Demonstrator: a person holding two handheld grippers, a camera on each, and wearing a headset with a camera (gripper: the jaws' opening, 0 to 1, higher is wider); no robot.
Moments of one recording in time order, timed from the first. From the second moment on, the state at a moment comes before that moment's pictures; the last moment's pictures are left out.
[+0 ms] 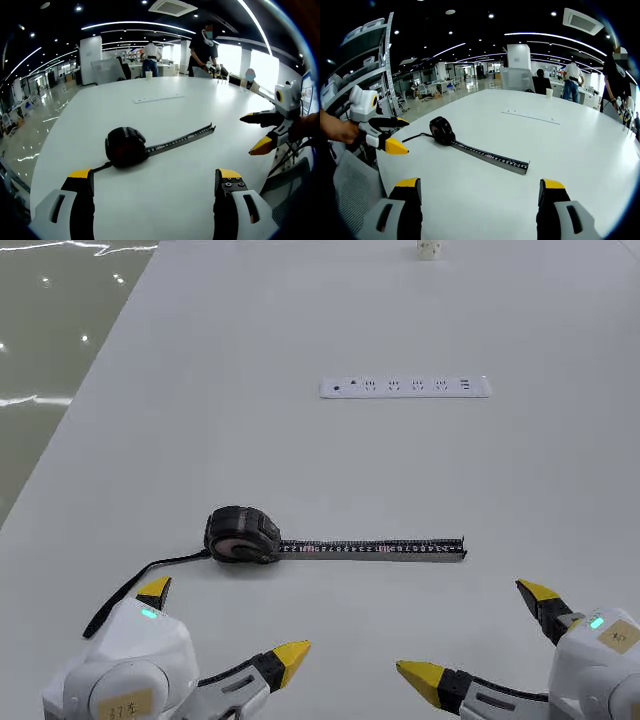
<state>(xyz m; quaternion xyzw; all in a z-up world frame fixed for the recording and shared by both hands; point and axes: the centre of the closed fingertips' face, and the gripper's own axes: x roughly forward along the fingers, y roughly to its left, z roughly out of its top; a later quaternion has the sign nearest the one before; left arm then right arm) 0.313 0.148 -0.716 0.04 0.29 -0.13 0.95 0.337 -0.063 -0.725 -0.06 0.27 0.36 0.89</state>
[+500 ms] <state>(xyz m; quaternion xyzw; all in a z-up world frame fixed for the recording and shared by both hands) 0.329 0.149 -0.716 0.03 0.29 -0.11 0.95 0.341 -0.072 -0.727 -0.07 0.28 0.38 0.88</state>
